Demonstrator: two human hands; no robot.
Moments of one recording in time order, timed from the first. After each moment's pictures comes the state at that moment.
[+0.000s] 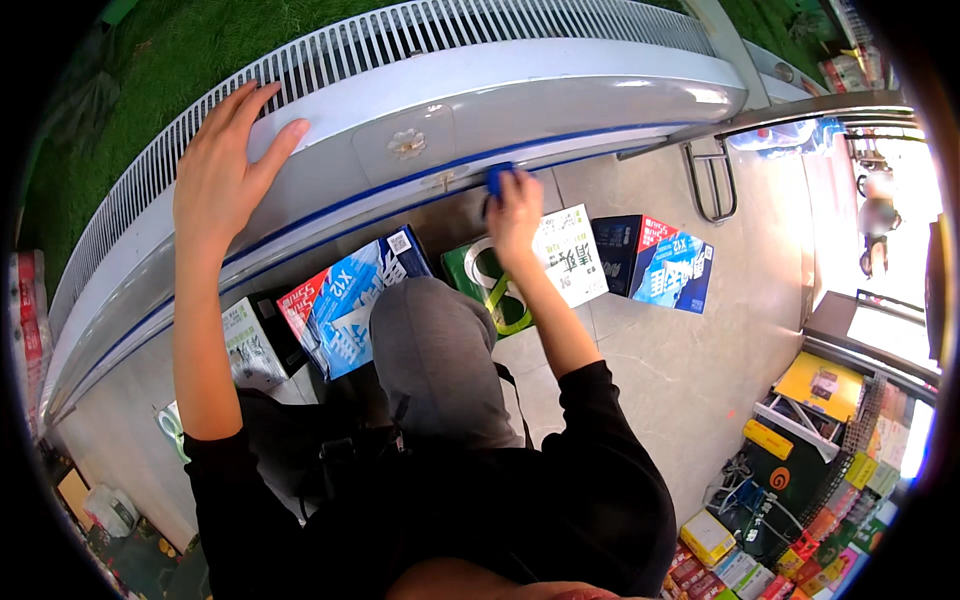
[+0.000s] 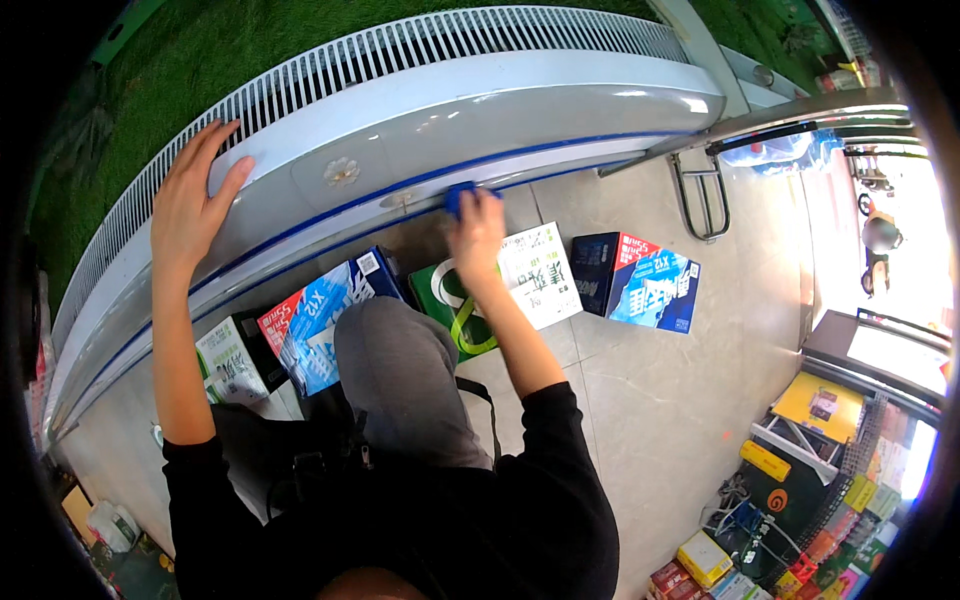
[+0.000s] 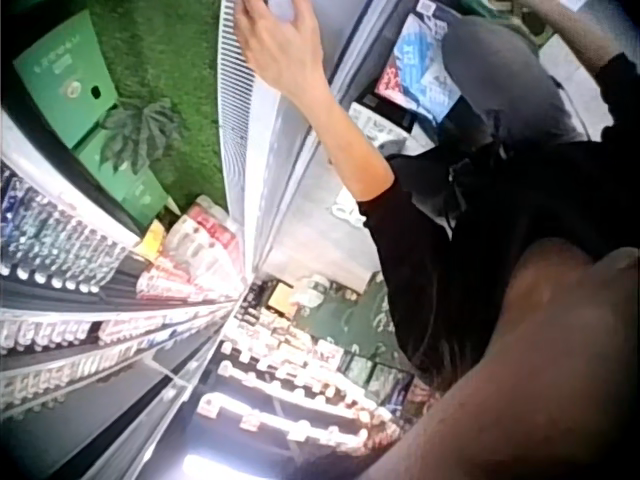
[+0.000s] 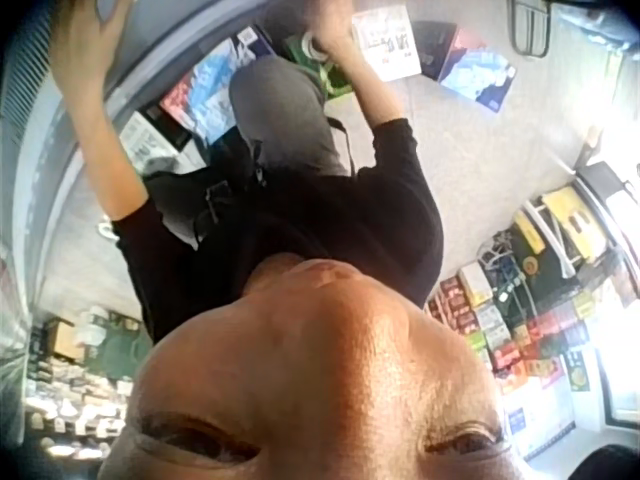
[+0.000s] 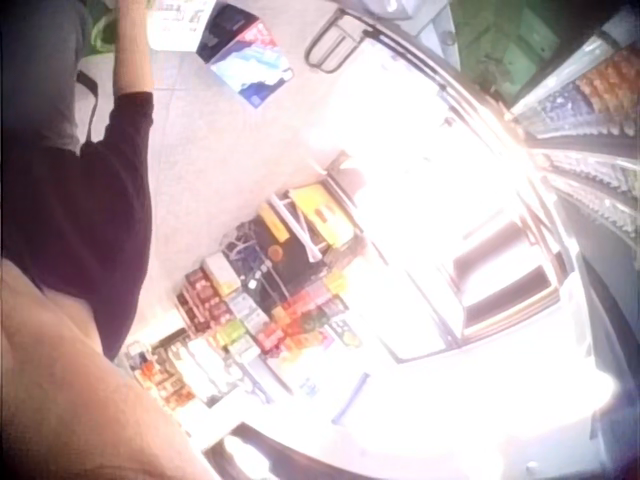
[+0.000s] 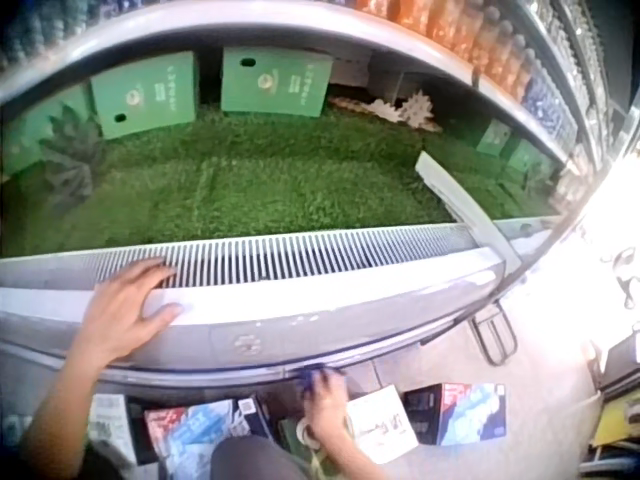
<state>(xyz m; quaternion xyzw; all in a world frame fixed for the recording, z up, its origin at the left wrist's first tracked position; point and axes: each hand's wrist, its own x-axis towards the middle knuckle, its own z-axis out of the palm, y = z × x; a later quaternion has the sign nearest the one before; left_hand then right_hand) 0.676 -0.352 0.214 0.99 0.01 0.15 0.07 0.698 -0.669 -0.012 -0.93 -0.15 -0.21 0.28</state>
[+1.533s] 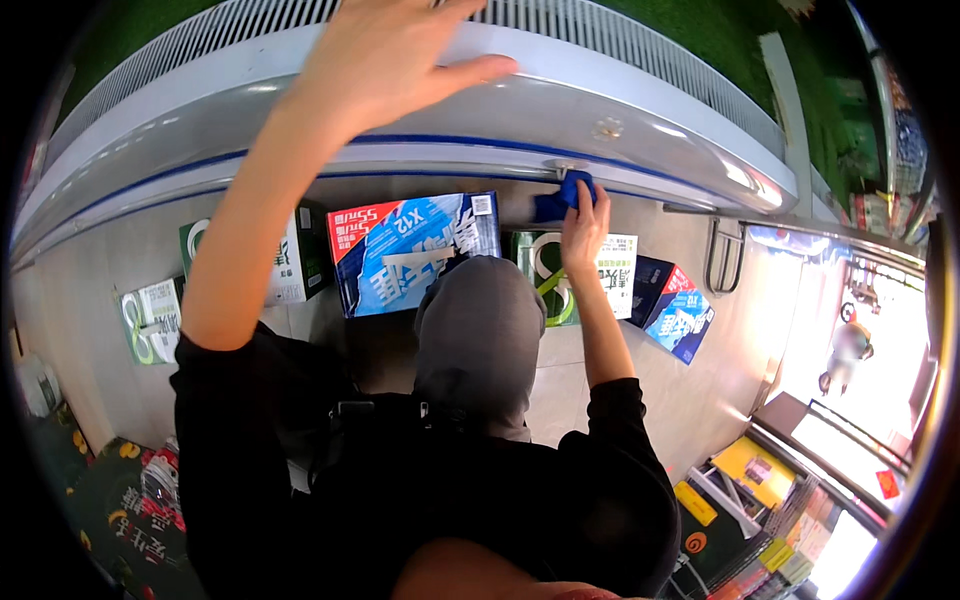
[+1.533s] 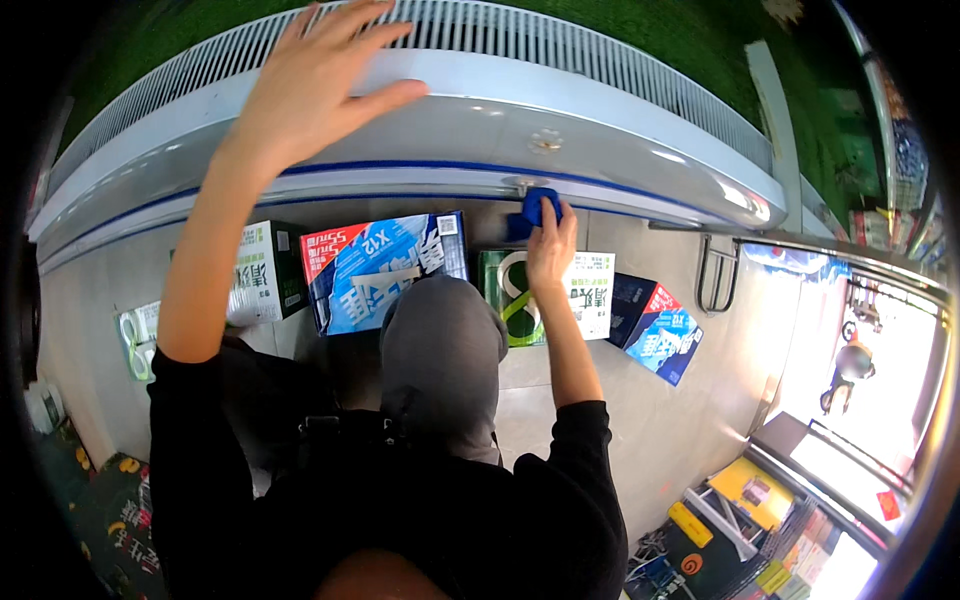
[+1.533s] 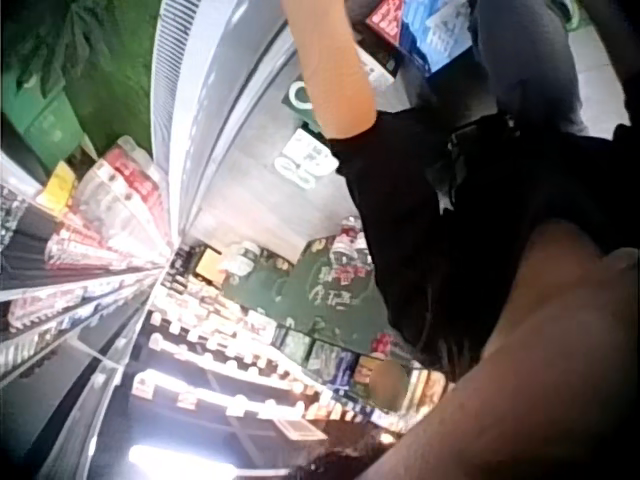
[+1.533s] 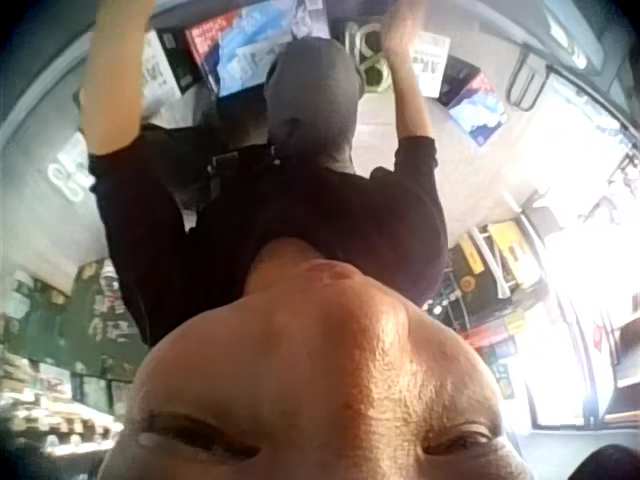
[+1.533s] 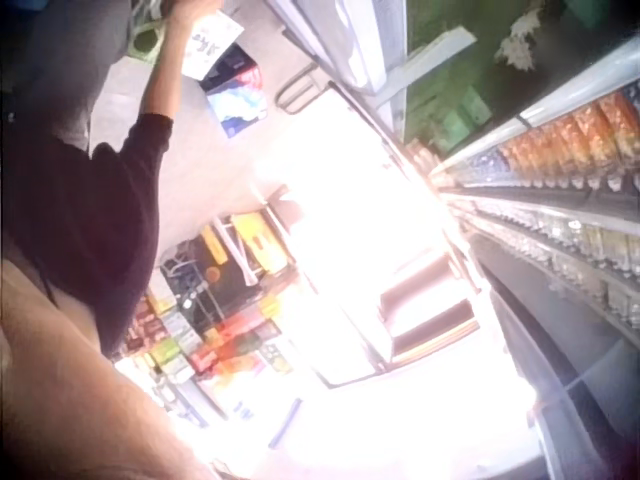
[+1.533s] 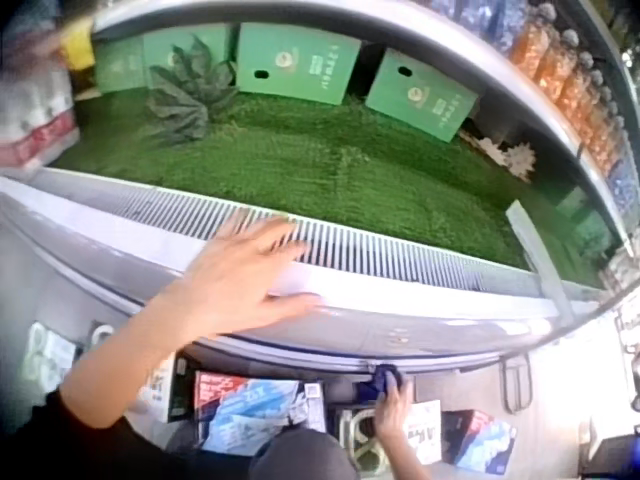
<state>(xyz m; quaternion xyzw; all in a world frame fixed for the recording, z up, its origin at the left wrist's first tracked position) 0.642 -0.315 0.211 0.95 -0.08 0.30 -0.05 0.680 -0.652 -0.003 -0.93 -0.23 -0.16 0.22</state>
